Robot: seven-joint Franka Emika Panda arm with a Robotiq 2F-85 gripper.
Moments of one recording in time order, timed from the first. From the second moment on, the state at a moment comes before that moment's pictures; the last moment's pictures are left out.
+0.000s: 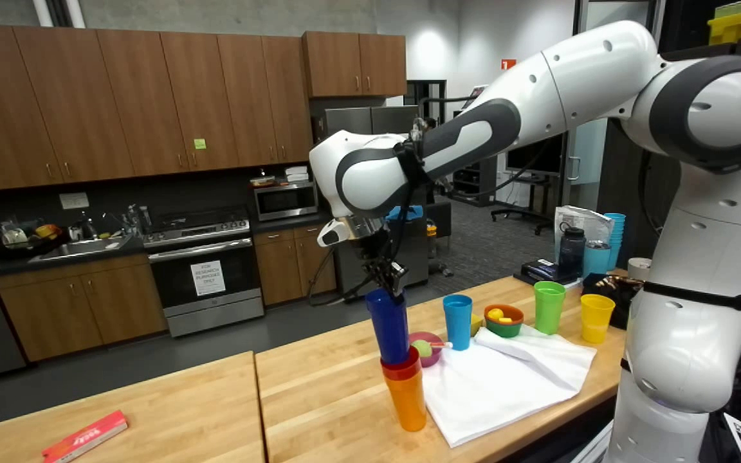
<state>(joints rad) 0.33 -0.14 0.29 -2.04 -0.13 1.65 -1.02</state>
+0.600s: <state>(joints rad) 0.32 -0.15 0.28 -2.06 -0.16 1.70 -1.01</state>
